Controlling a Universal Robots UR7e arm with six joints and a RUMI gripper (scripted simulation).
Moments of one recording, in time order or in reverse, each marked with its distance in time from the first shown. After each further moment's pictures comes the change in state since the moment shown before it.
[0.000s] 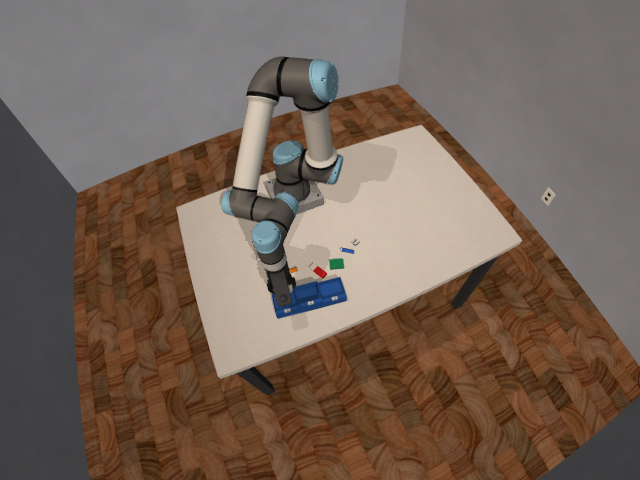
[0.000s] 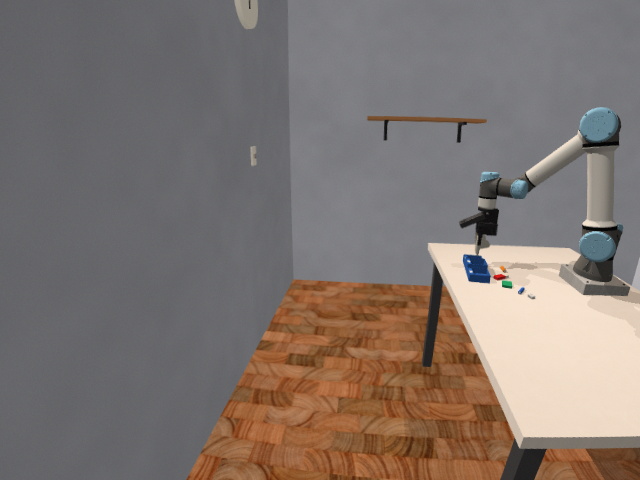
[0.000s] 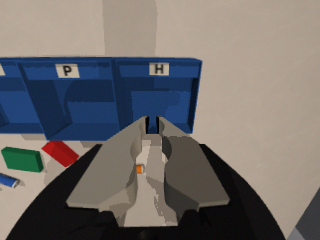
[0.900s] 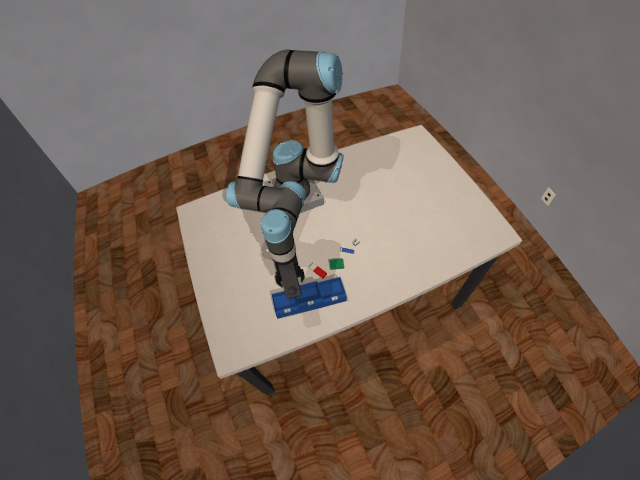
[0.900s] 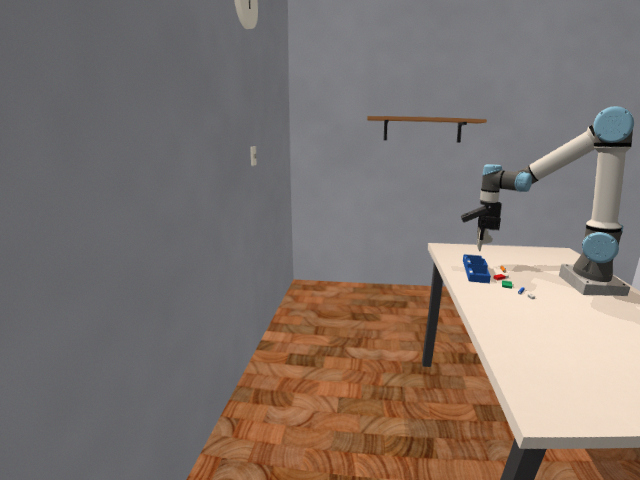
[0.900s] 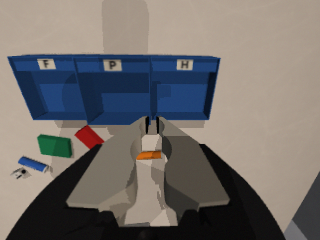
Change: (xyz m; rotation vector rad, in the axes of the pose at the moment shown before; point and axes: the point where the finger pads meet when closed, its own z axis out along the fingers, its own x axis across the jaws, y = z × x) arm -0.032 0.001 -0.034 0.000 -0.001 -0.001
